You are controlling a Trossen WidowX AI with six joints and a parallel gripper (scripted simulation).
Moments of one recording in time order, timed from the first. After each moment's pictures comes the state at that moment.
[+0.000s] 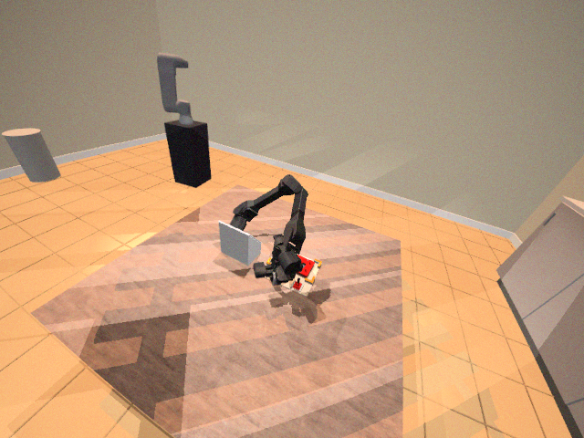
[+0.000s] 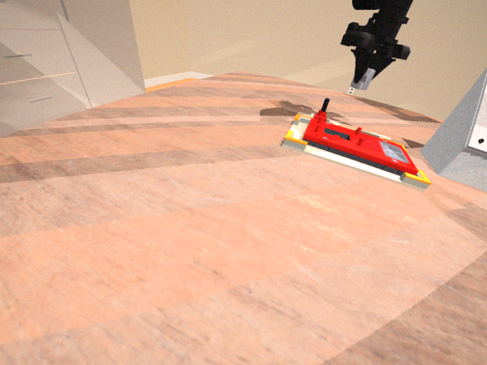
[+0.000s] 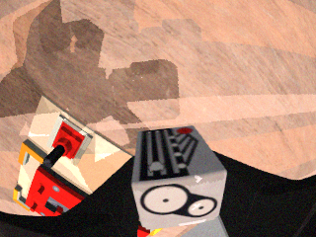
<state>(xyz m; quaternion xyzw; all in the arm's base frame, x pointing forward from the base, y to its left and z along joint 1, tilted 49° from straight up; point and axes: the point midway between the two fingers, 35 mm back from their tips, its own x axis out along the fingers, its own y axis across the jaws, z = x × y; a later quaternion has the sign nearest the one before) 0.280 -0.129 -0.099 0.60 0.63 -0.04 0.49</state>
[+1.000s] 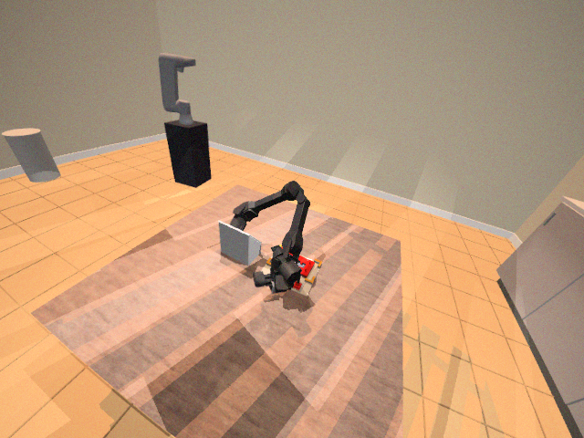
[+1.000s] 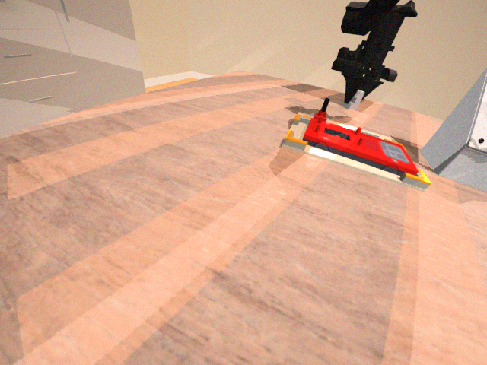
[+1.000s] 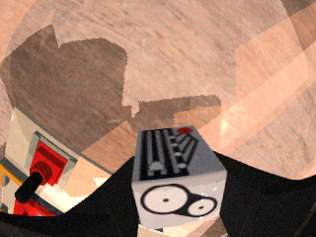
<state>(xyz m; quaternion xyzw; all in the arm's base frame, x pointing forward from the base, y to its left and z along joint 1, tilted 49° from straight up) 0.291 -0.090 -0.134 0.60 0.63 -0.04 0.49</state>
